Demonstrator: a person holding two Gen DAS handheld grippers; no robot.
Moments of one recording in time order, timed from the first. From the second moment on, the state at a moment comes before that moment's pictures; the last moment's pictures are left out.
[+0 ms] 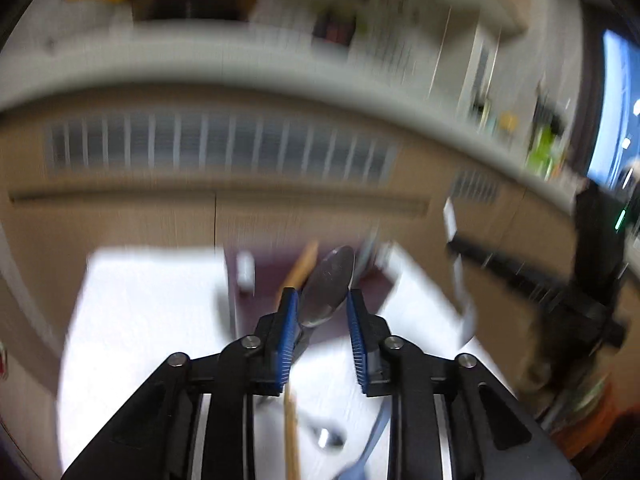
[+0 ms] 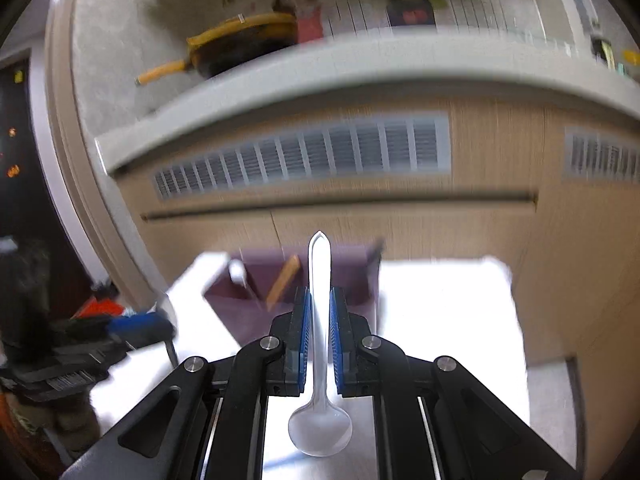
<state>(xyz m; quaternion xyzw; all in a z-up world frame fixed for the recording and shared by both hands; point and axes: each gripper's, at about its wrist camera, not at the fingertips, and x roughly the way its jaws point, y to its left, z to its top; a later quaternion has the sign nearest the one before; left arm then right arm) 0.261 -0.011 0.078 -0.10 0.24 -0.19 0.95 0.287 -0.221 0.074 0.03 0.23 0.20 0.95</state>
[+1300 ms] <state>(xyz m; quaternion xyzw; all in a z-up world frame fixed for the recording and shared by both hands) 0.295 0.036 -0.017 -0.14 0.35 -0.09 0.92 0.312 -0.192 0.050 -0.02 0.28 0.21 0.94</state>
